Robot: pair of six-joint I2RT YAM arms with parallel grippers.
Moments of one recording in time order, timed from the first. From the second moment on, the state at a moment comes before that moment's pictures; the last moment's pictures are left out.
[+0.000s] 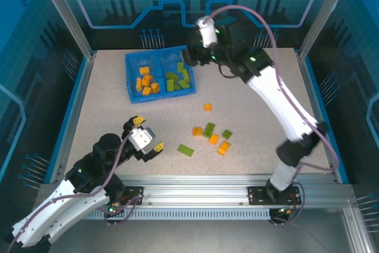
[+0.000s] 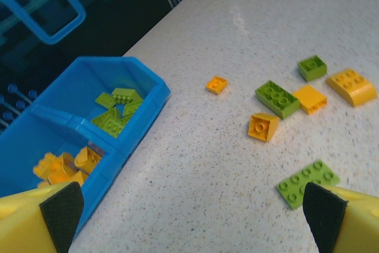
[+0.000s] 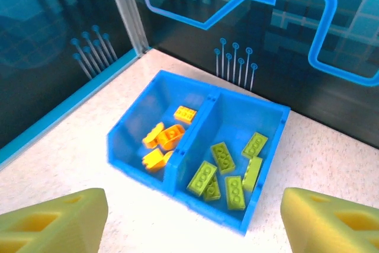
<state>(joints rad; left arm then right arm) -0.71 0.36 0.52 -0.49 -0.08 0.33 0.61 1.67 2.01 -0.79 -0.08 0.08</state>
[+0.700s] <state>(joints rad) -0.81 1.40 0.93 -0.53 -0.13 -1.06 0.51 0.80 0.93 -0.89 -0.12 0.51</state>
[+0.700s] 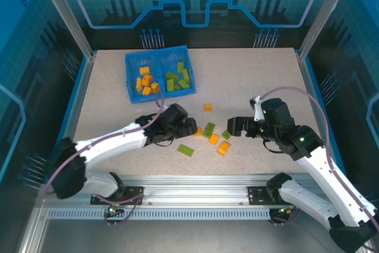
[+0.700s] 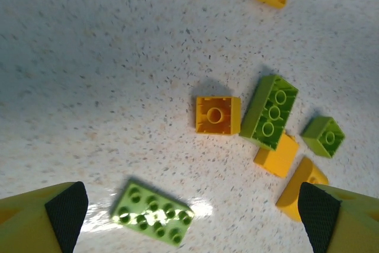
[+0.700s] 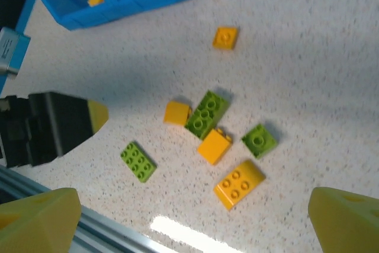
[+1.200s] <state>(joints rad) -0.81 1.84 1.16 -0.53 -0.10 -1.16 0.50 0.79 0.93 -0.94 -0.12 0.53</state>
